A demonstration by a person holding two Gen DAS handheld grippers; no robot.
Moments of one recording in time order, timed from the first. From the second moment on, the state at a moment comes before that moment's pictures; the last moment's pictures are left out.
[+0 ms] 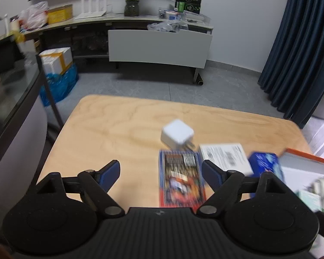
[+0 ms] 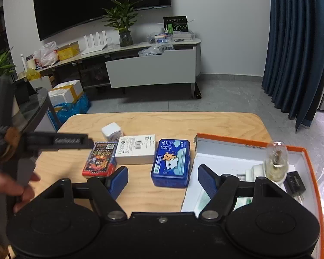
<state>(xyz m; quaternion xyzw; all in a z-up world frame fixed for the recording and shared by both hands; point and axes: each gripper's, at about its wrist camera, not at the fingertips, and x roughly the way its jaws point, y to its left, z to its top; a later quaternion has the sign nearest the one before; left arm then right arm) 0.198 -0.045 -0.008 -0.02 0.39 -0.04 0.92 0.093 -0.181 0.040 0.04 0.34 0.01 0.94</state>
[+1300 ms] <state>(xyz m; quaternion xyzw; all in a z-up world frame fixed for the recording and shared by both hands) 0.195 0.040 -0.002 0.02 0.36 -0.04 0.93 0.195 -0.075 -0.019 0.05 0.43 0.12 0.89</state>
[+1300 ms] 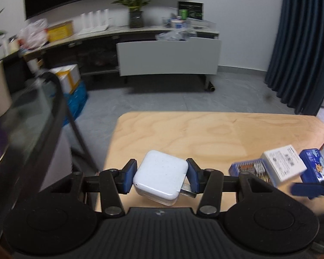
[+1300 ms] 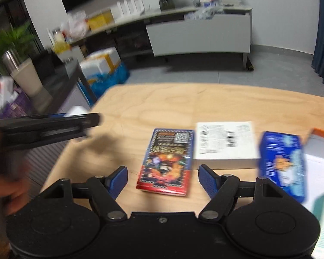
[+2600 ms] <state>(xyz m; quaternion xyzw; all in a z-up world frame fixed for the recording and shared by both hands) 0.005 -0.108 0.055 0.00 0.30 -0.20 0.93 -0.063 -0.229 0.087 0.04 0.27 -0.11 0.96</state>
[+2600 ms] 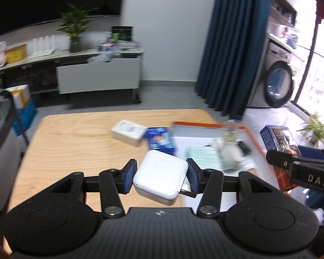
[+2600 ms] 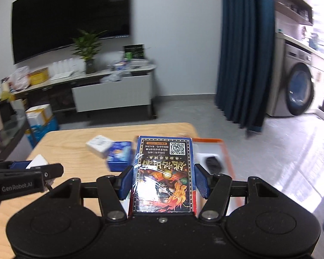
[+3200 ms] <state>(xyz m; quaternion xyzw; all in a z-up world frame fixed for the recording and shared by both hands) -0.011 -0.179 0.049 0.03 0.30 -0.23 0.93 -0.106 -0.281 0.079 0.07 0.26 -0.15 0.95</state>
